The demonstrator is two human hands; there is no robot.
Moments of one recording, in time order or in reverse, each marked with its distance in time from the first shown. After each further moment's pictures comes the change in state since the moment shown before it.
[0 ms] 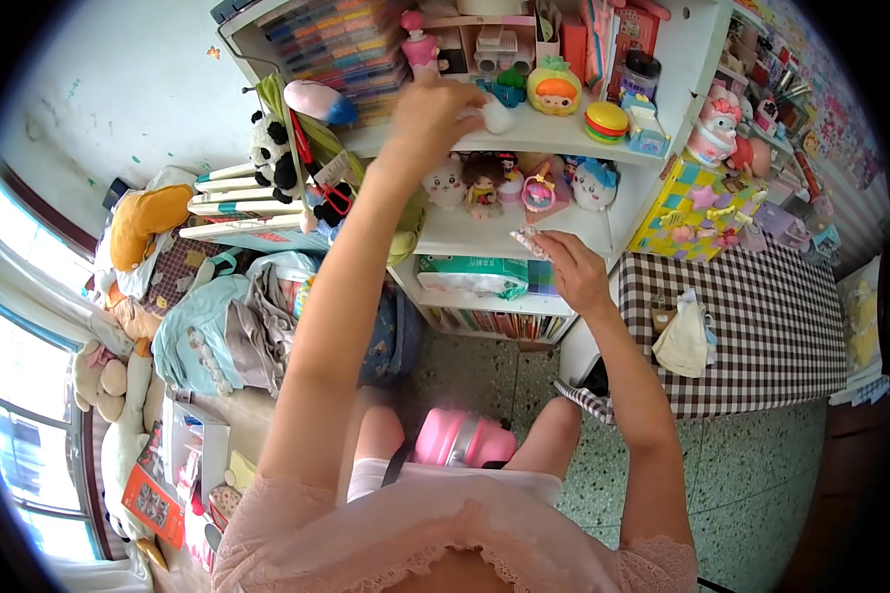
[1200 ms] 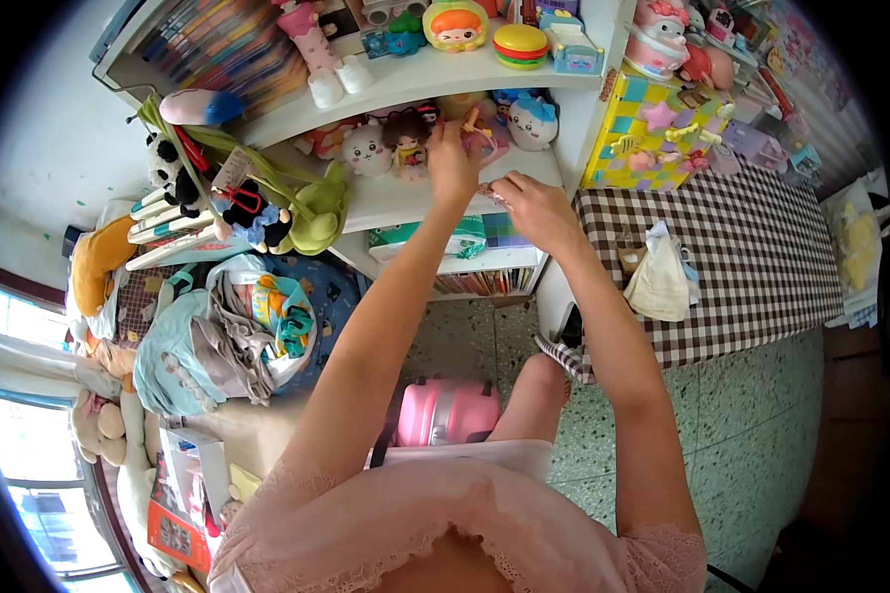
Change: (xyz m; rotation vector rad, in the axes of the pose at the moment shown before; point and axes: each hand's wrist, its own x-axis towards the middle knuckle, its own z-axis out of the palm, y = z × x) left_hand -0.065 0.061 0.216 -0.357 0.241 -0.513; right_hand -0.017 0.034 0.003 -0.143 -0.251 0.198
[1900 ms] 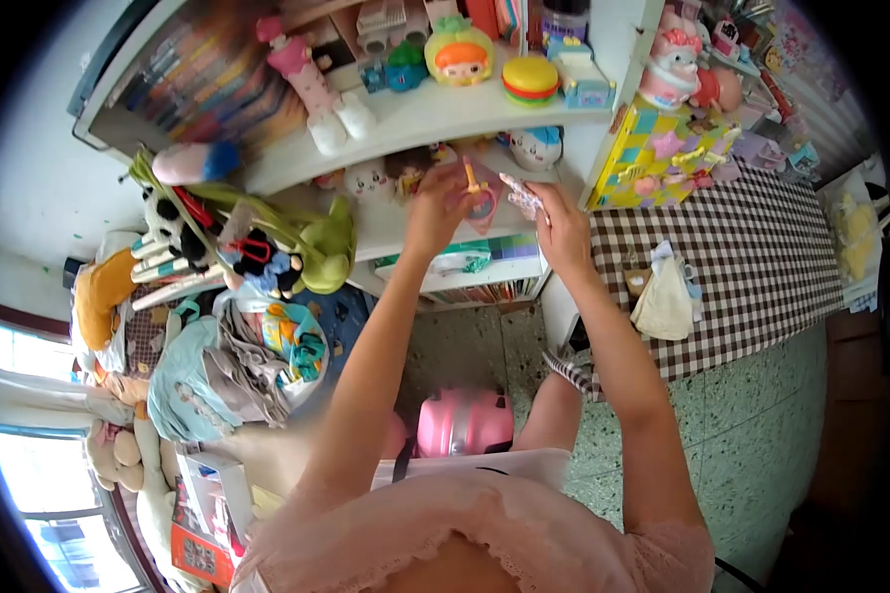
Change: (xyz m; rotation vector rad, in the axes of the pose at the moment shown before) left_hand -0.007 -0.020 -0.055 -0.280 -0.421 -0.061; right_hand 0.003 0.002 -0.006 0.213 0.281 0.311
